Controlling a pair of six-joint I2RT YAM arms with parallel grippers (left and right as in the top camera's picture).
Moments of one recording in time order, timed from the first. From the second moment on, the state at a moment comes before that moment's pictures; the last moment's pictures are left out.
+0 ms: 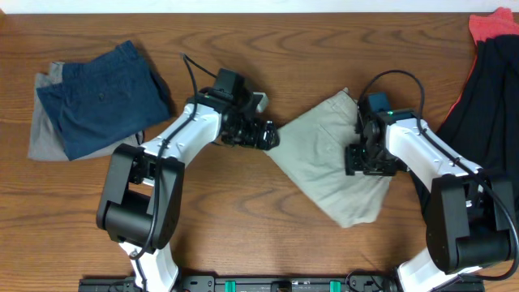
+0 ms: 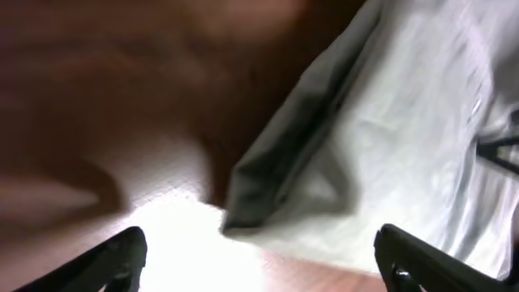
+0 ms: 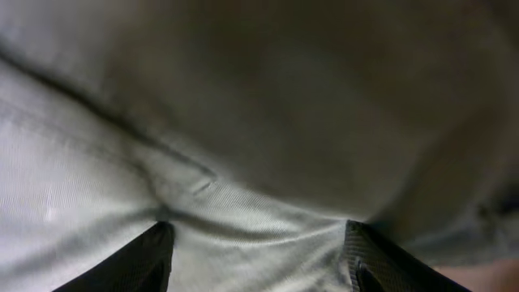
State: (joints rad) left arm -0.36 1.93 1.24 -0.62 0.52 -0.11; right arm 0.17 1.77 1.04 -0.88 0.03 0.23
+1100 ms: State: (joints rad) left arm -0.42 2.04 1.25 -0.21 0.72 -0.25; right arm 0.14 1.77 1.04 -0.86 0.26 0.20
